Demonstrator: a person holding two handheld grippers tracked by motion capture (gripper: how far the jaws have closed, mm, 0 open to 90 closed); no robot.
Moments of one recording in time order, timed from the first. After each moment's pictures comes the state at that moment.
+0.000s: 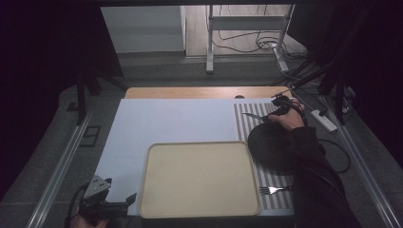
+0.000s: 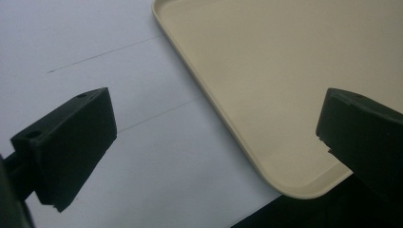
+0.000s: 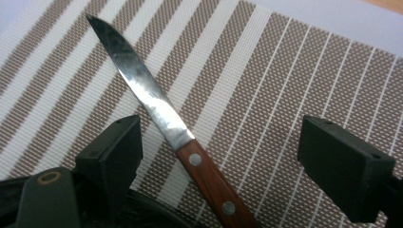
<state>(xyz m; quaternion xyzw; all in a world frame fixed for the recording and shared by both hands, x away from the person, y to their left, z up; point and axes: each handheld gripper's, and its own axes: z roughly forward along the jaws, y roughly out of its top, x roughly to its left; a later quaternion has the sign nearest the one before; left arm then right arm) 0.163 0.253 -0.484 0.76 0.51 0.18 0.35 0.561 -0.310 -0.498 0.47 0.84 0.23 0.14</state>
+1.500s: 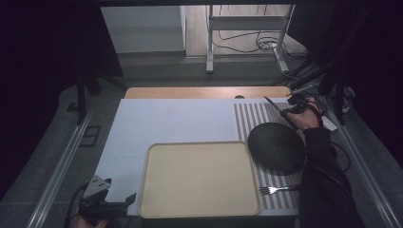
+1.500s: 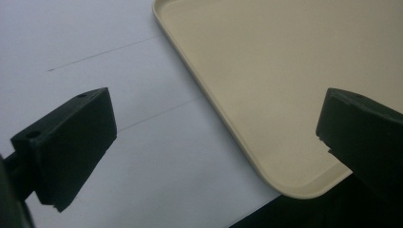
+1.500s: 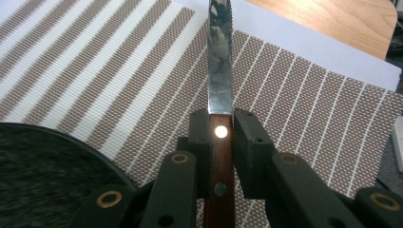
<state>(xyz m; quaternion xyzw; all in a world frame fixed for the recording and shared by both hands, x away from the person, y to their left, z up) 0.163 0.255 -0.484 0.76 0.51 0.18 0.36 0.551 -0.358 -0.475 0.45 0.84 0.26 0.18</state>
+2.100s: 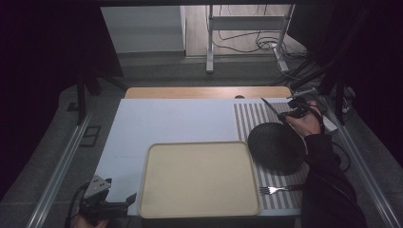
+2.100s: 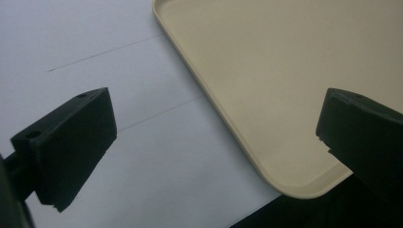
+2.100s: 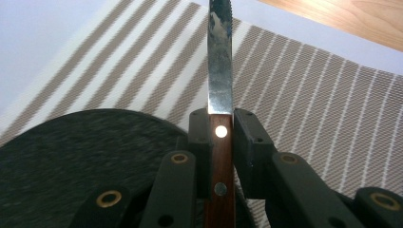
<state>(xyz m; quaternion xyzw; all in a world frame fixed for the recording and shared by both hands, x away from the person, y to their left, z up) 0.163 0.253 -0.484 0.76 0.51 0.18 0.35 0.510 -0.340 -0.456 0.45 0.83 0.29 0.16</state>
